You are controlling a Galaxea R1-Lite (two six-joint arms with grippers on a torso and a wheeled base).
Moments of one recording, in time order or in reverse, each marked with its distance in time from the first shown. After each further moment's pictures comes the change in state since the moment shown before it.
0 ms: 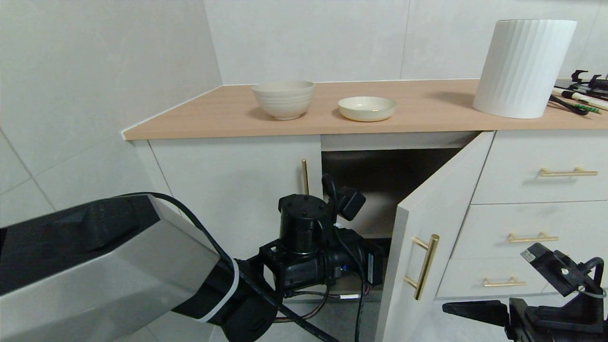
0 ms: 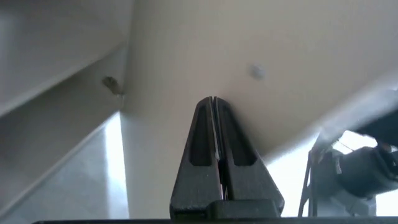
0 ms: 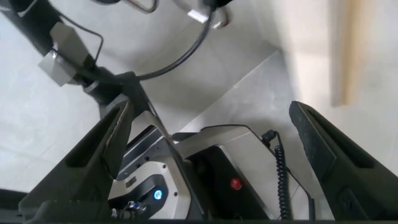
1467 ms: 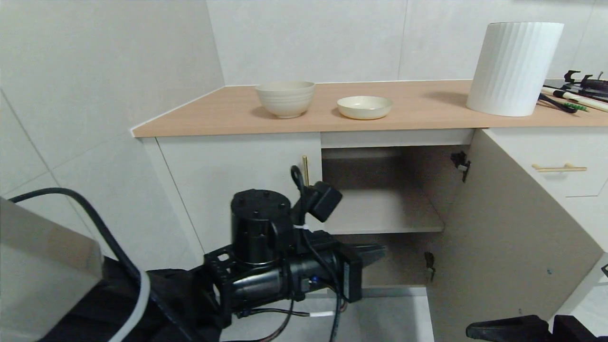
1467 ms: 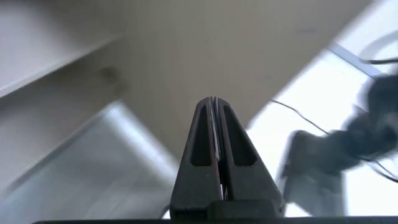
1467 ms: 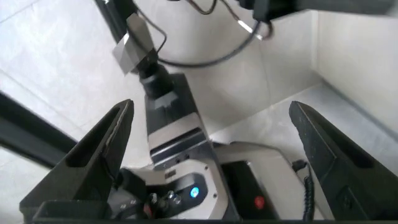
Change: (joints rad) left arm 0.022 -0.246 0.197 0.060 0.024 0.002; right arm 0.159 -0.314 -0.069 0.205 0.015 0.007
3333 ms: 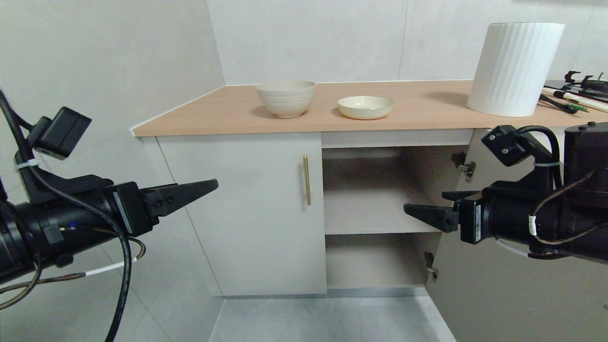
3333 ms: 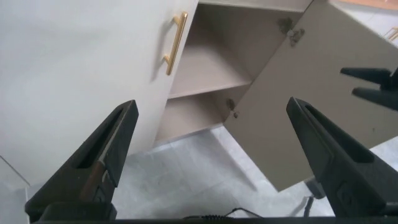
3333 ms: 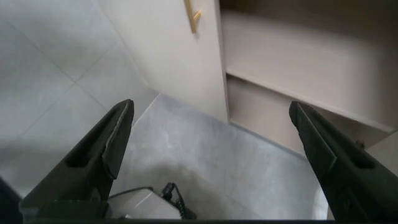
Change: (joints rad) left arm 0.546 -0.642 0.053 0.576 0.052 0.044; right arm -0.089 0.345 -0.629 0.459 -0.633 -0.134
